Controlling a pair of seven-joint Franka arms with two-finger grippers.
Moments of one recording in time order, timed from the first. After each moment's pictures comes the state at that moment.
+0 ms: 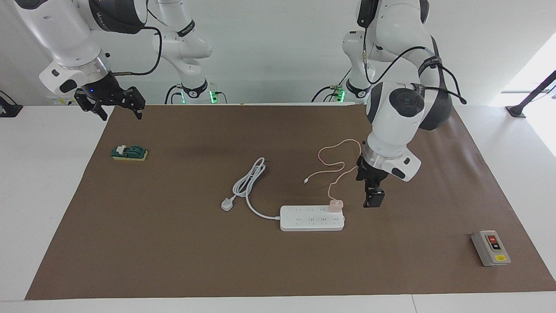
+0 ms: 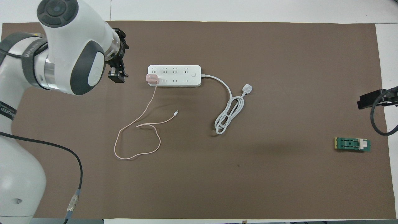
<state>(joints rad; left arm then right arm) -0.37 0.42 0.06 -1.39 -0.02 1.91 -1.77 -0.06 -0.03 -0.01 -1.64 -0.04 1.53 -0.12</state>
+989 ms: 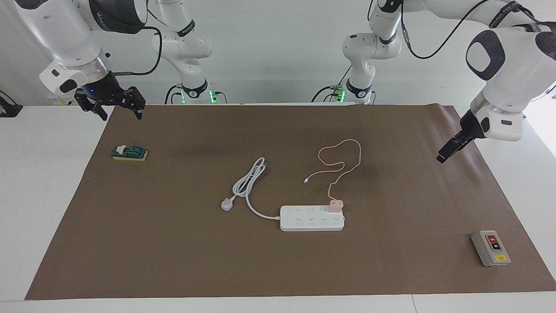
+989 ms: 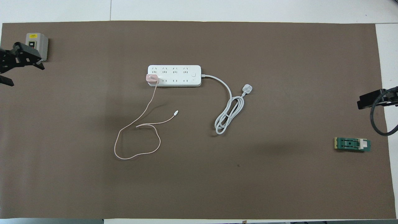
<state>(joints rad) -0.02 0.20 0.07 -1.43 -0.02 1.62 -0.35 -0.06 -0.03 -0.01 -1.64 -0.04 1.53 -0.12</state>
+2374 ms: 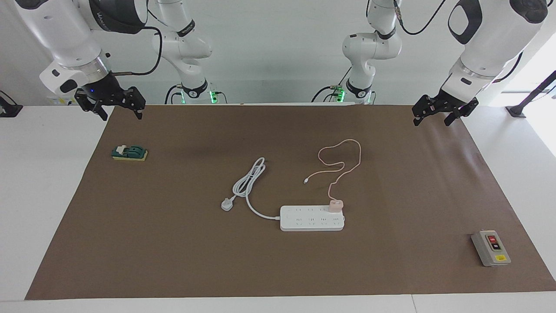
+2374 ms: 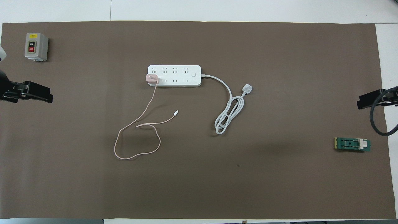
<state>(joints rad) -0.09 0.00 0.03 -1.61 -0.02 1.56 0.03 -0.06 -0.03 -0.01 -1.64 -0.04 1.53 -0.12</state>
